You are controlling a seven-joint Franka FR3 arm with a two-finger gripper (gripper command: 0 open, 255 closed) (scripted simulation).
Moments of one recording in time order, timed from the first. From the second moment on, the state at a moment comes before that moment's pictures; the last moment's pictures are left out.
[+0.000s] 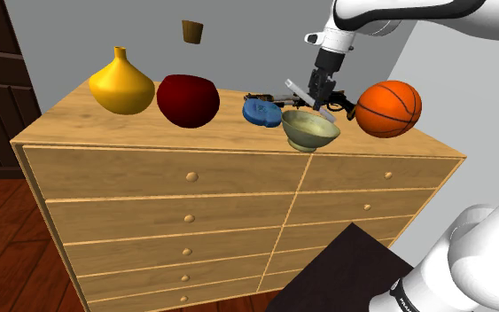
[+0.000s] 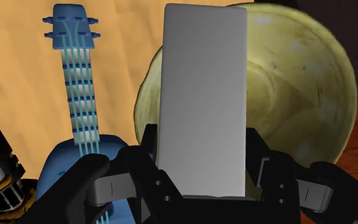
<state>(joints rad) 0.03 -0.14 -0.20 -1.86 -0.04 1.73 -1.07</state>
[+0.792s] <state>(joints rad) 0.03 -0.15 -0.20 -1.93 -0.04 1.81 -1.07</state>
